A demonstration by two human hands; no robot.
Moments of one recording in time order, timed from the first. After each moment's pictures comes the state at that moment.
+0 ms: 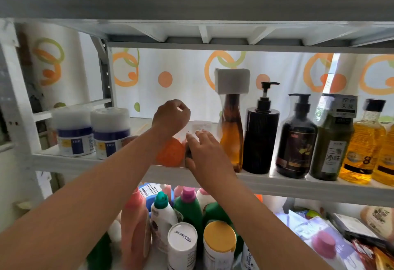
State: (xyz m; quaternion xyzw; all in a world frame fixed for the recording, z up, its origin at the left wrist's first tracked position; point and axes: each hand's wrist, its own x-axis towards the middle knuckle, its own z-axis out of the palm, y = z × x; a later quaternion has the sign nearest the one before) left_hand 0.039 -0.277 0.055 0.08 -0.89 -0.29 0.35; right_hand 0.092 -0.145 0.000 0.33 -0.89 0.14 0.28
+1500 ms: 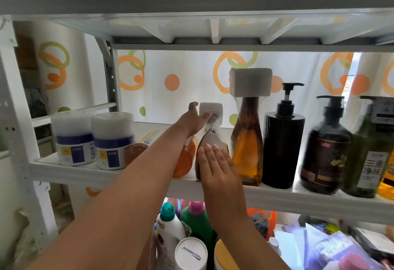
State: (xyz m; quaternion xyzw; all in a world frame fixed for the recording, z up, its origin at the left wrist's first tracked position) left_hand -0.023 -0.285 0.049 0.04 -0.89 -0.42 0.18; right_hand 0.074 -0.162 -0.056 0.27 -0.83 0.12 0.47
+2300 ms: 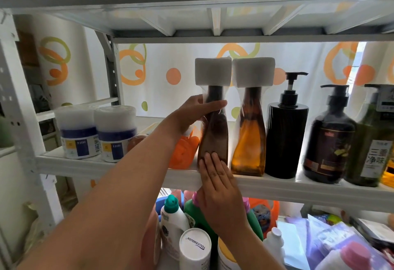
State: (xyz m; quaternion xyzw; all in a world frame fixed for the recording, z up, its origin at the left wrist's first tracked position) left_hand 0.004 -0.283 0.057 -0.13 -0.83 -0.52 0.16; right_hand 0.056 -0.162 -0.113 0.31 -0.77 0.12 0.54
